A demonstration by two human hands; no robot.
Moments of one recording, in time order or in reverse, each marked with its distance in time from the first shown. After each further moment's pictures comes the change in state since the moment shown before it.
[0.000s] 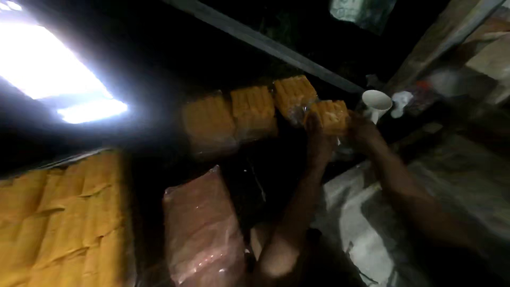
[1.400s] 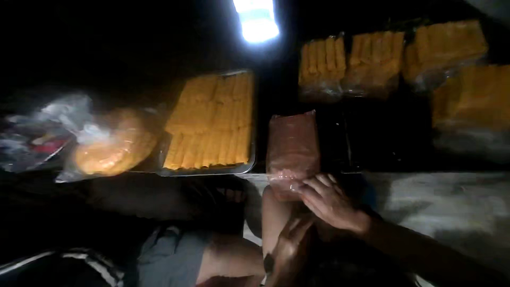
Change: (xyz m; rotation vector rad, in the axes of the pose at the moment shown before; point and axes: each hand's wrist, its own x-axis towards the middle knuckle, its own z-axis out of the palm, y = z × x) left_hand -0.372 -0.141 -0.075 0.397 0.470 -0.039; right_hand -0.227 0.031 0.202 -0.244 -0.520 -1.298
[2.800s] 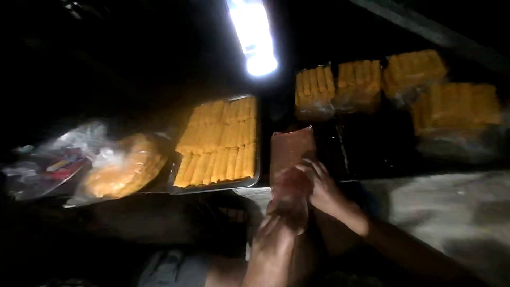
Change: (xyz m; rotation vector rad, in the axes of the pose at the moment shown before) left_hand 0.068 0.057 -0.100 0.192 0.122 0.288; right_hand 0.040 0.006 -0.005 0.306 -0.130 0.417
